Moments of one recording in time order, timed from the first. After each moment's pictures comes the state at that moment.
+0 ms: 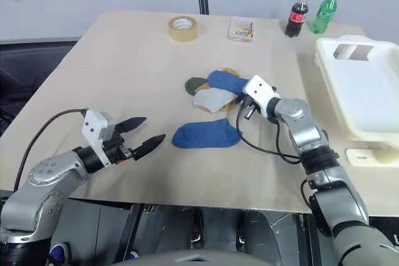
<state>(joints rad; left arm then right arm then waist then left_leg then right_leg) 0.05 0.64 0.25 -0.47 -0.53 0.55 -0.70 -0.67 -0.41 0.22 0.34 -0.02 0.20 0.73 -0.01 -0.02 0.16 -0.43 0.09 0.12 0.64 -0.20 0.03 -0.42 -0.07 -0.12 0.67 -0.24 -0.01</state>
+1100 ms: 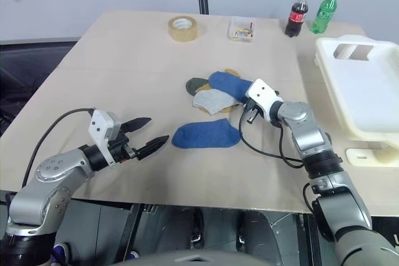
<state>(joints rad) 0.04 0.65 0.21 -0.42 -0.51 0.50 -0.73 -0.64 -0.42 0.20 0.29 -0.03 0.23 0.74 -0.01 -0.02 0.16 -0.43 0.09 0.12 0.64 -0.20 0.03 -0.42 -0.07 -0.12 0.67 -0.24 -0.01</state>
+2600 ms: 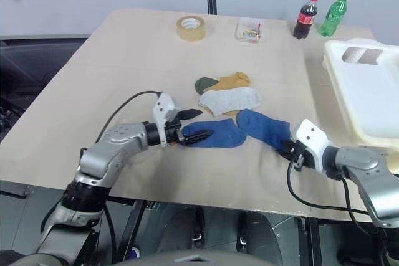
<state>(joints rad) -0.40 0.50 -0.18 -0.14 -0.41 0.55 -0.82 -0.02 -0.81 -0.09 -0.46 0.30 0.63 0.88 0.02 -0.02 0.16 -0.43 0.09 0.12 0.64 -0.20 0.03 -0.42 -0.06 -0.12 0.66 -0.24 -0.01</state>
